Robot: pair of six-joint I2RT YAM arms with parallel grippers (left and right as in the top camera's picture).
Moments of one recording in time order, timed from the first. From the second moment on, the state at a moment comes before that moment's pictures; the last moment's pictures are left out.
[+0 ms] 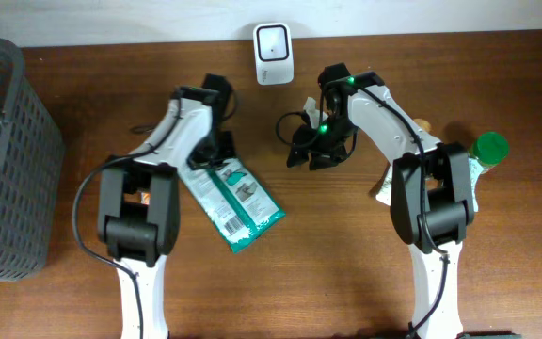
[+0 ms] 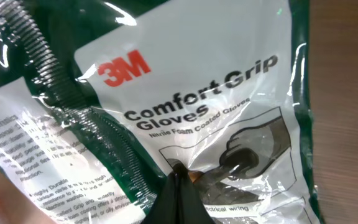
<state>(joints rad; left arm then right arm) -0.24 2.26 1.75 -1.12 -0.03 -0.46 0.28 2.29 1.85 -1.15 -0.57 0.15</state>
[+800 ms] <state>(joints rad) -0.14 2.27 1.79 -1.17 0.07 -0.51 0.56 2.29 1.76 -1.08 -0.63 0.19</state>
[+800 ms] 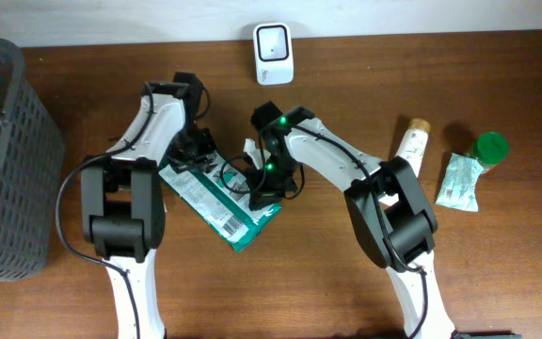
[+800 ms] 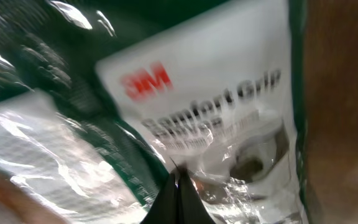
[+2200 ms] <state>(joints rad) -0.16 2.22 1.93 -1.10 0.02 -0.20 0.41 2.34 1.85 -0.72 -0.30 0.12</state>
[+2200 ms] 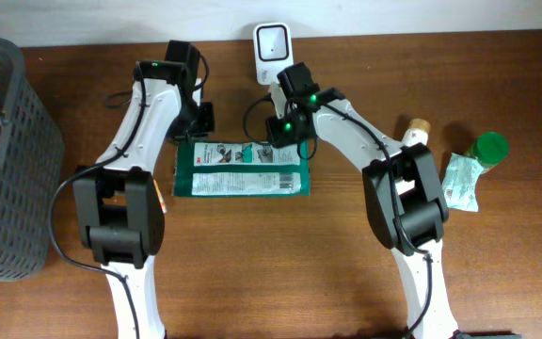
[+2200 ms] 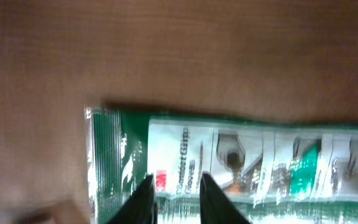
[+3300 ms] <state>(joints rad) -0.17 2.36 1.89 -1.24 0.11 0.11 0.43 2.22 1.64 -0.75 -0.36 0.50</state>
